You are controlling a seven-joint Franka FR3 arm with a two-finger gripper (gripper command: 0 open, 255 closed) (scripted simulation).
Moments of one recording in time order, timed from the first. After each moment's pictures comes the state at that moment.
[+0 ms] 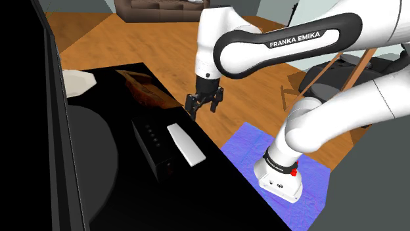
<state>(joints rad) 0.10 -0.63 0.35 -2.62 0.27 1.98 0.52</state>
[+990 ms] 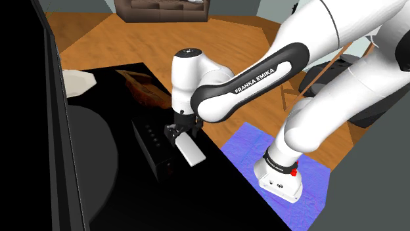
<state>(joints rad) 0.07 -0.30 0.58 -2.62 0.23 2.34 0.76</state>
